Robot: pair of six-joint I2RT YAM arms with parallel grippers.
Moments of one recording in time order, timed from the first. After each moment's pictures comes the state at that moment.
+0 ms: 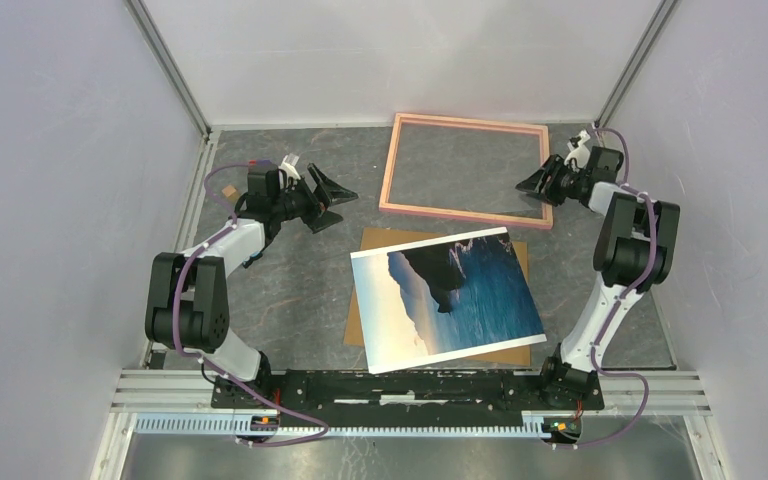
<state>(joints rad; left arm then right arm) -0.11 1.58 0.89 0.13 0.72 -0.91 -0.28 2.07 1.33 -0.08 -0.75 0.29</state>
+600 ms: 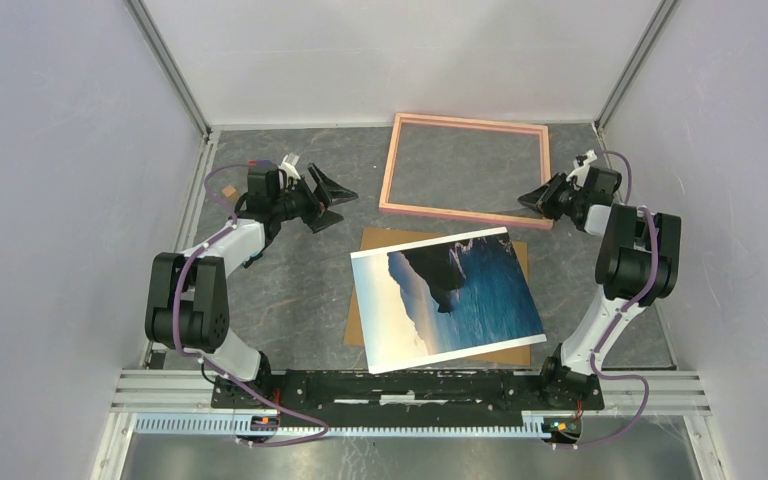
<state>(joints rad) -0.11 1.58 0.89 0.14 0.72 -0.91 -0.28 1.92 1.01 0.23 -0.67 0.53</state>
